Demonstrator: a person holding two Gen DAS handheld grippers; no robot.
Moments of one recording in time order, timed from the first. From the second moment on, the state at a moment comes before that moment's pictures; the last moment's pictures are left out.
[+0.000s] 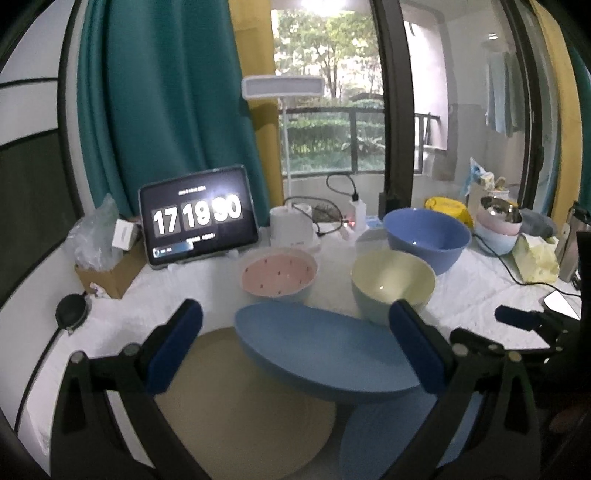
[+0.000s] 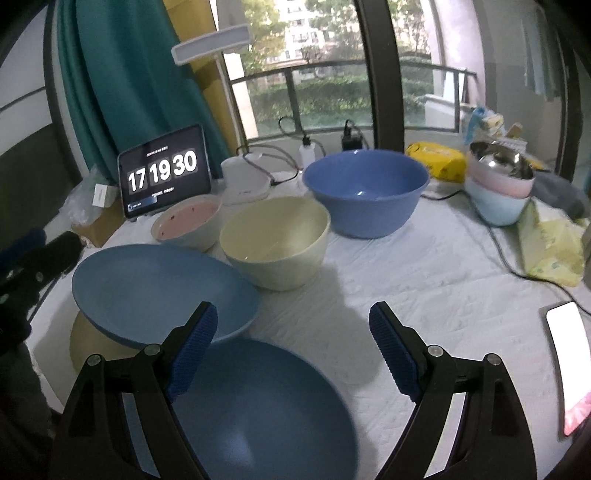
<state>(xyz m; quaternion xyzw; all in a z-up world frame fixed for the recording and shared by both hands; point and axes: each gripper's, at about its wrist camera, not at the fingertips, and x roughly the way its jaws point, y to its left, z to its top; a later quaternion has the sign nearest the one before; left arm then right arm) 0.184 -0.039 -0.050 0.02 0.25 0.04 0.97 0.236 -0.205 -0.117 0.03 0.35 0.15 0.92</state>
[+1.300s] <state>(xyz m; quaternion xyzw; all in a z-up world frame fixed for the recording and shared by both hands) 0.207 0.008 -0.094 -0.06 0.35 0.06 0.93 0.287 -0.156 -0.151 0.07 0.49 0.22 0.84</state>
